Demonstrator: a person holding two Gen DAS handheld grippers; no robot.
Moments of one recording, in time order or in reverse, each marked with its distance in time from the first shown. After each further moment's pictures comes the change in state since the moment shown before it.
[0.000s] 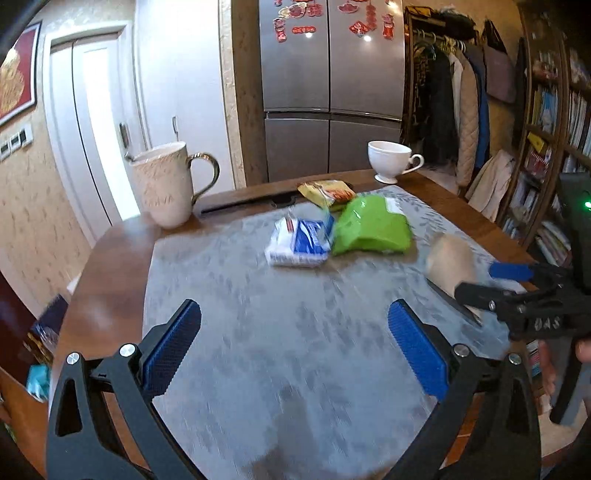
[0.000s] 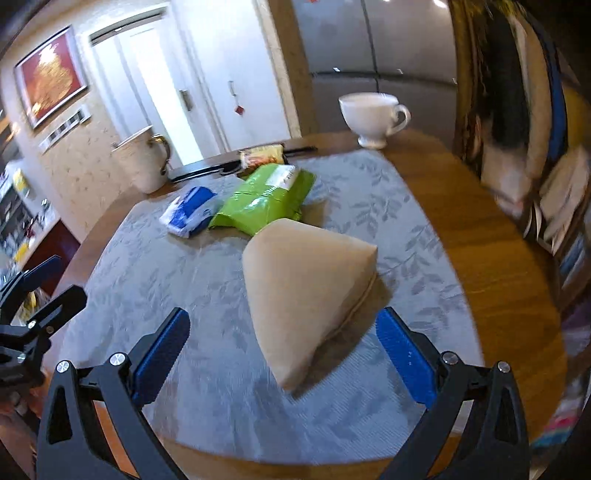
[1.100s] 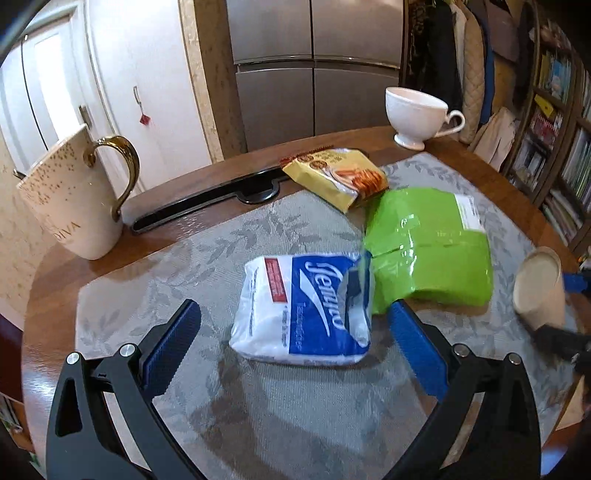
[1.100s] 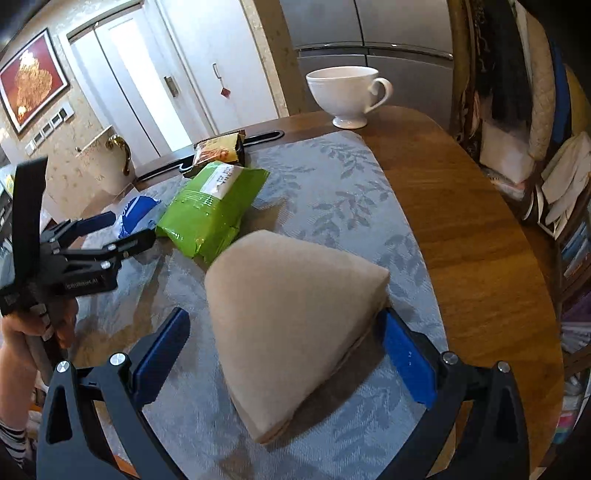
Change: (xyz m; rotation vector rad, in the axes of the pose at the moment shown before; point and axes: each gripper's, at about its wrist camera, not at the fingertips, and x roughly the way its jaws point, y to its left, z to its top) left arm 0.135 0.002 0.050 0.054 0.201 -0.083; right arm 0.028 -0.037 0.026 -0.028 0.068 -0.027
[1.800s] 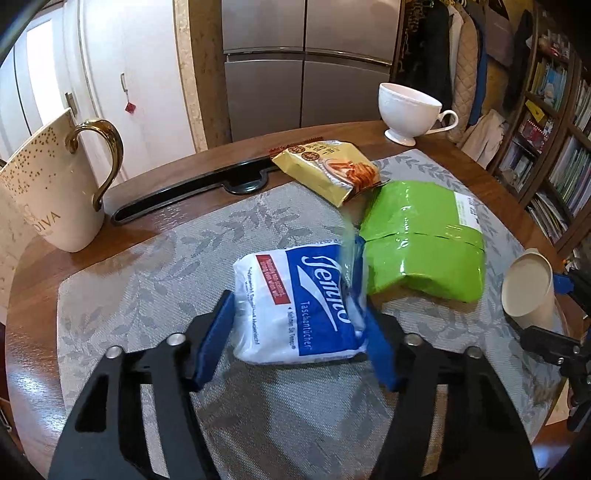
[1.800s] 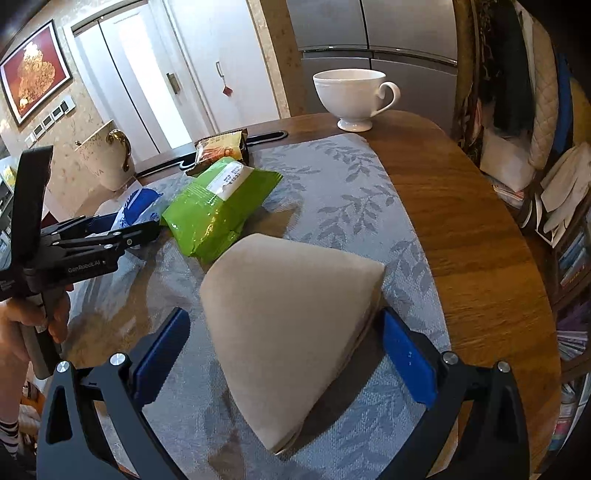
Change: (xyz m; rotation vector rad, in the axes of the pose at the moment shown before) left arm 0.006 0.003 -0.001 -0.010 0.030 -0.074; right arm 0.000 0.002 -0.001 -0.022 -0.007 0.001
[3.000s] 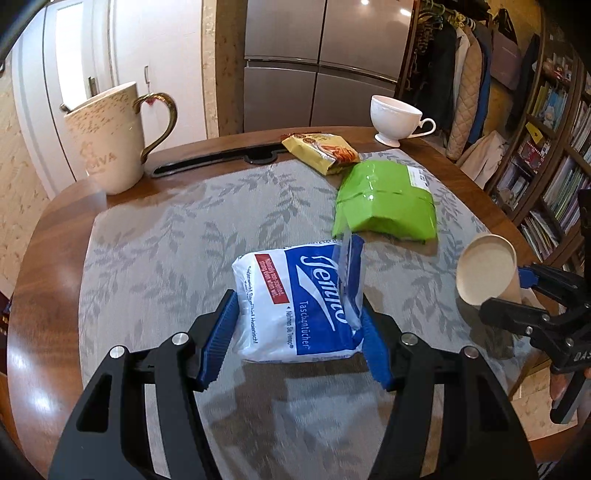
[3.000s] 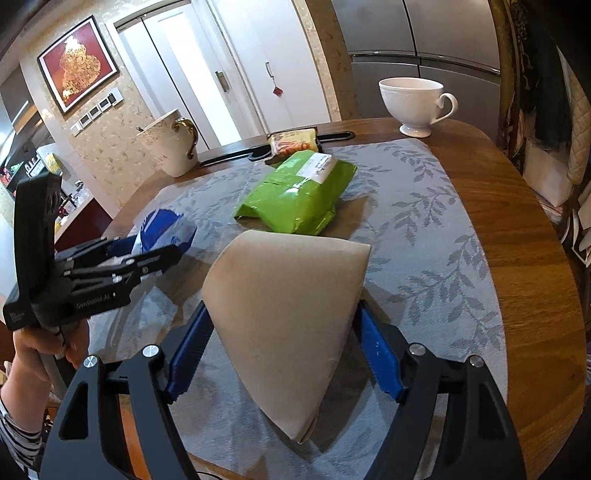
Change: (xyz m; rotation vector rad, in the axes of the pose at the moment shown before) left arm -0.061 -0.005 -0.057 -0.097 -0.045 0.005; right arm -0.017 0.030 -0.014 -0.050 -0.004 0.199
